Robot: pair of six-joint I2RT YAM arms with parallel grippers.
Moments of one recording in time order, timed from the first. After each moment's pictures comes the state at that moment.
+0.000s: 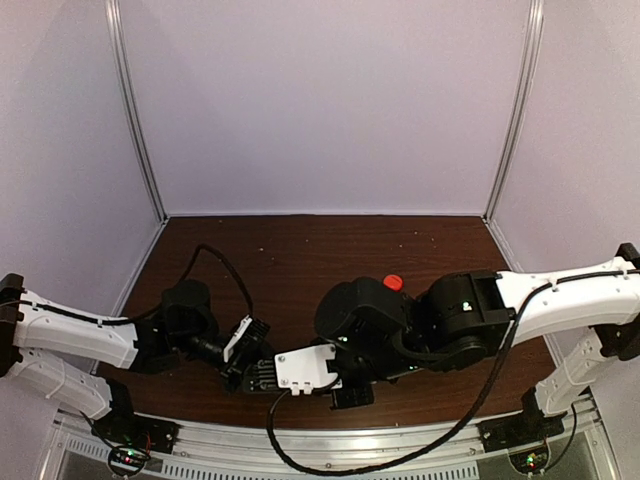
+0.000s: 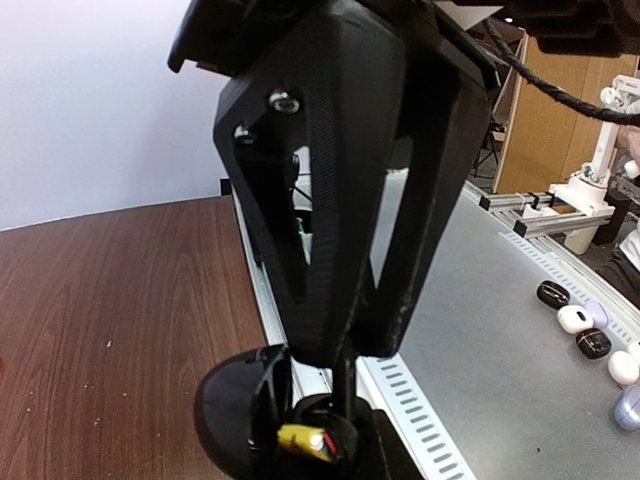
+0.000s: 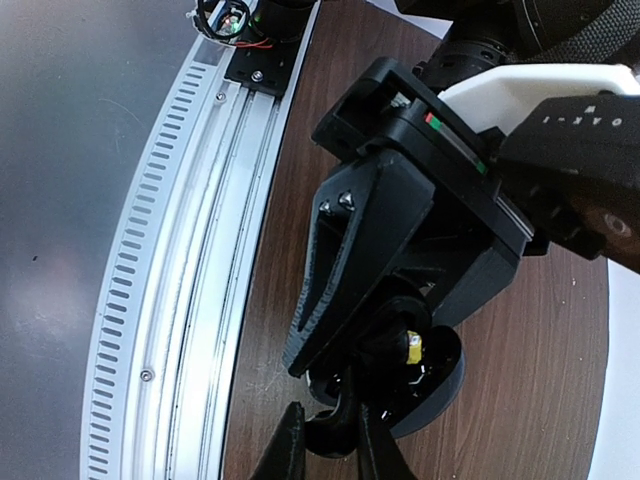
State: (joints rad) left arm -1.03 1.24 0.45 0.58 0.90 0.11; right arm 1.50 1.57 1.45 -0.69 0.14 -0.40
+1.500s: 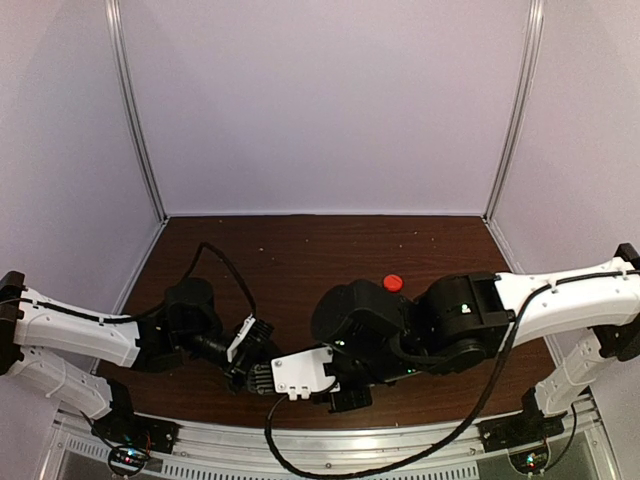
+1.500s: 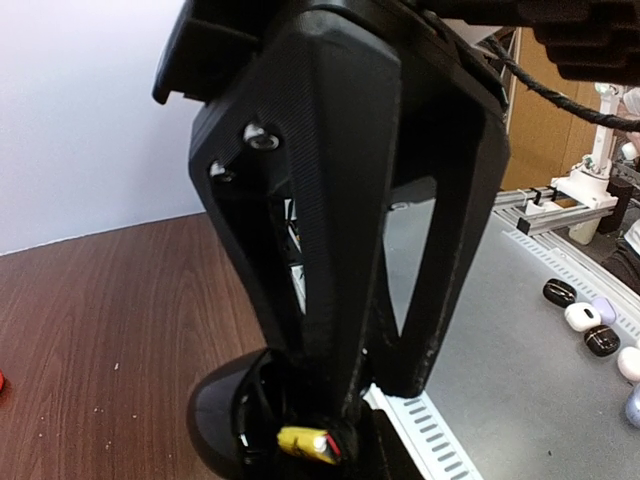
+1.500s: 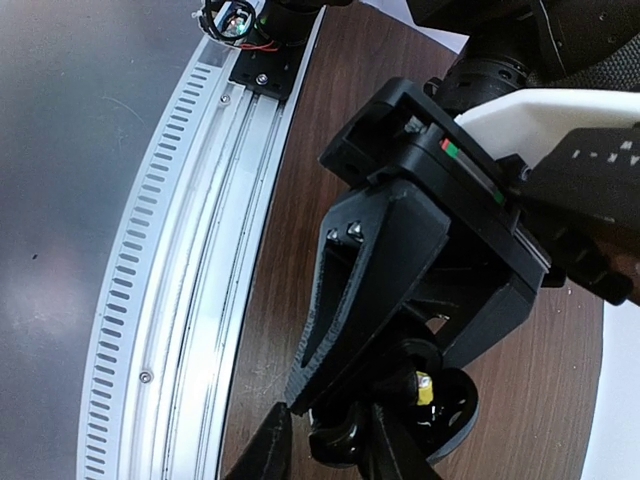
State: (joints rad) left arm -1.06 1.25 0.49 0.57 0.89 0.15; right arm 1.51 1.59 1.47 -0.70 0.15 -0.42
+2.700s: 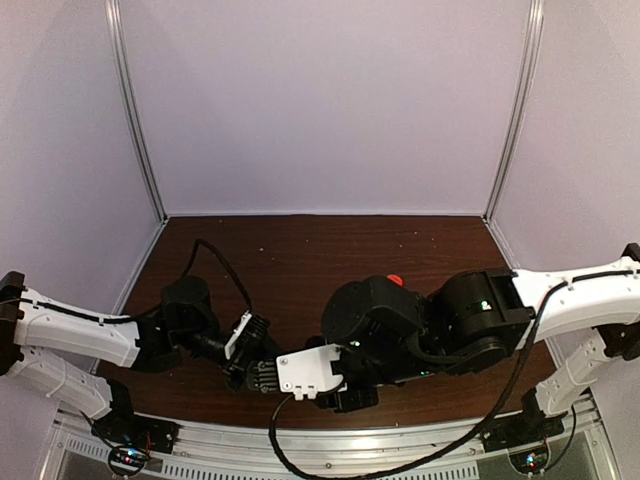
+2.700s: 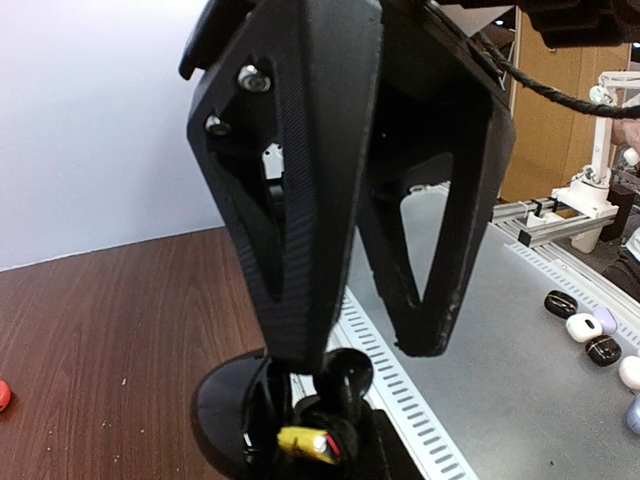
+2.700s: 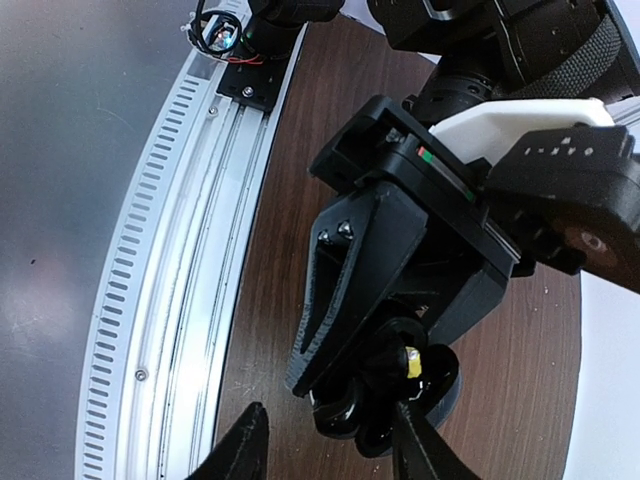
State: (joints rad) left arm -1.05 1.25 0.48 0.63 0.89 0.12; right arm 1.54 1.55 1.49 -0.72 0.21 -0.41
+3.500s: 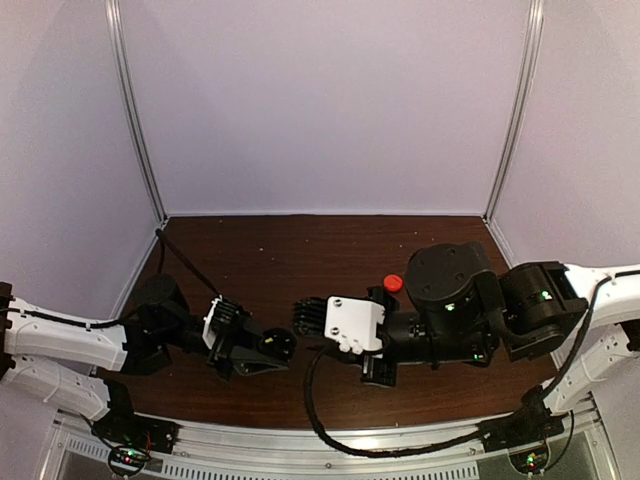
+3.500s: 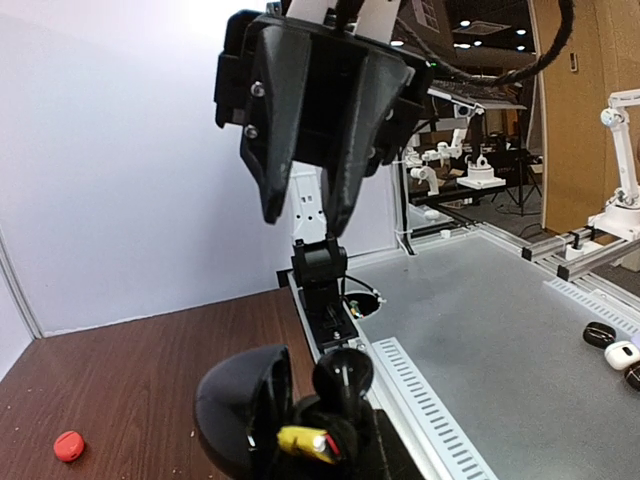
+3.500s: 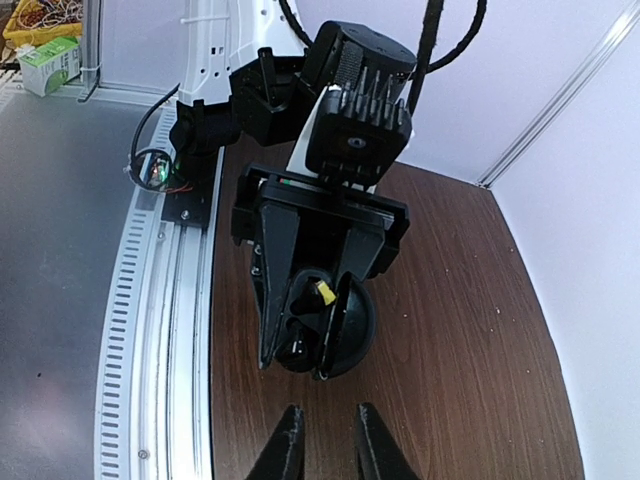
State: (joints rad) left arm -1.01 1.15 0.42 0.83 0.82 0.07; right arm 1.54 1.32 1.32 -0.46 0.27 -0.30
